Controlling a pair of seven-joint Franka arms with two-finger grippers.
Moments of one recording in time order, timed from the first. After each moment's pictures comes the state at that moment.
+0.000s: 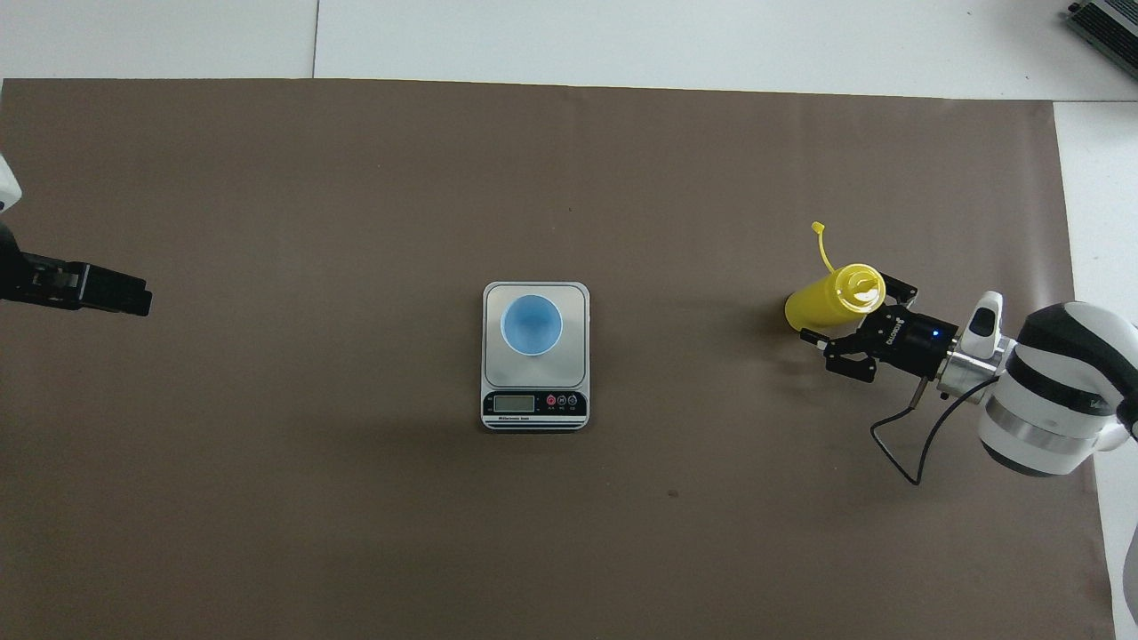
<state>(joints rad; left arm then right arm) -0.05 -0.05 -0.04 -1.60 -0.01 1.57 0.09 -0.28 0.27 0.07 -2.26 1.51 2.16 -2.24</state>
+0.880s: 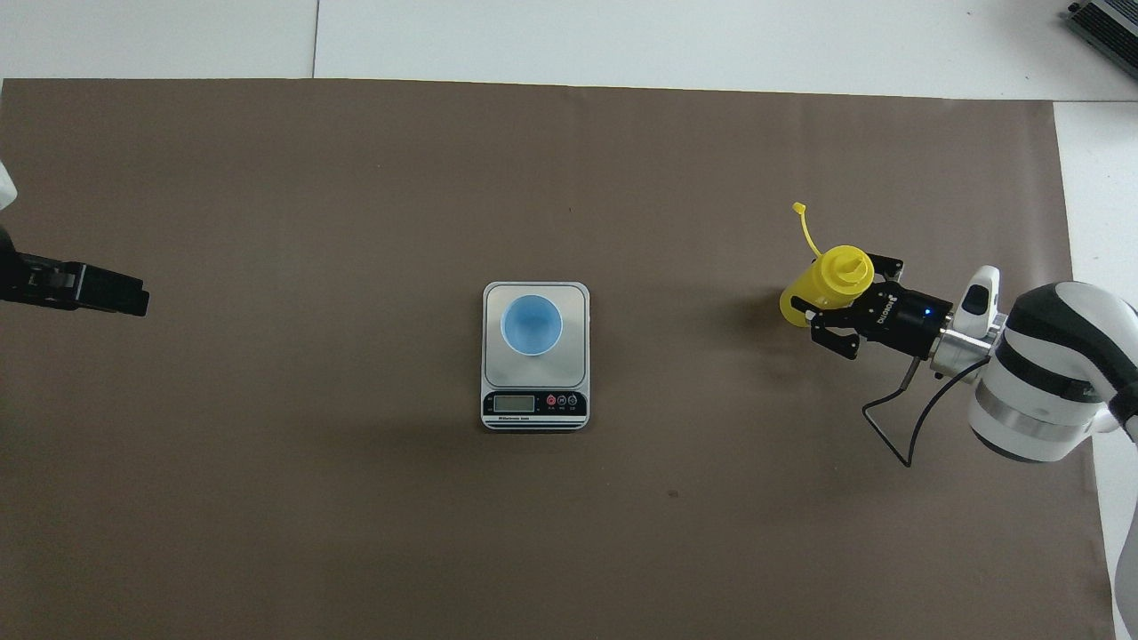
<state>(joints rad) -0.05 -0.05 -0.04 -1.60 -0.01 1.57 0.09 -0.20 0.22 0.07 -2.21 1.51 2.23 -2.21</state>
